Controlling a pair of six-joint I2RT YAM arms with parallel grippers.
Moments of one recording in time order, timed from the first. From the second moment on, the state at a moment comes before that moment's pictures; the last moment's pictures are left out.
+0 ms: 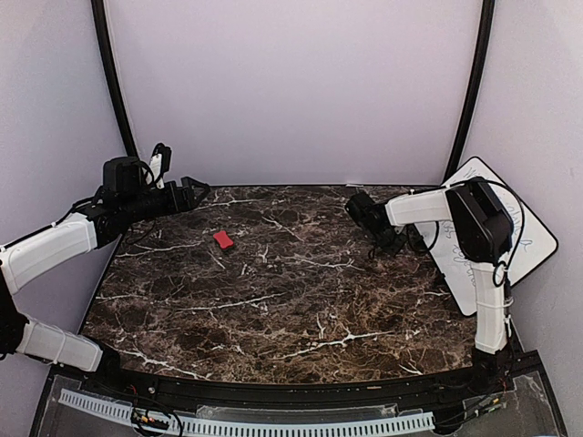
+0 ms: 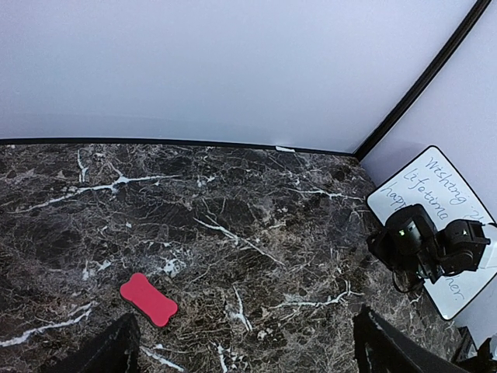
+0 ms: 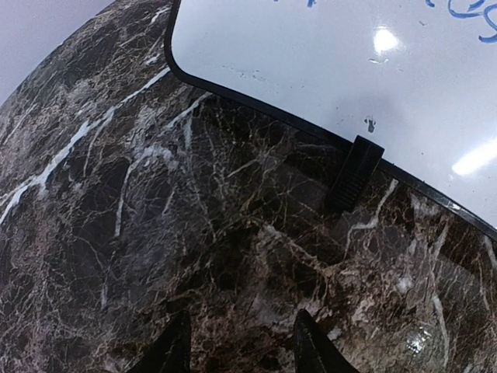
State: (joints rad) left arm -0.31 1.23 0.91 -0.03 0.27 -0.39; right arm 0.54 2.15 1.47 -0.63 0.80 1.35
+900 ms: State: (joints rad) left arm -0.31 1.23 0.91 -0.03 0.27 -0.39; right arm 0.39 2.16 1.53 -0.77 0.83 1.41
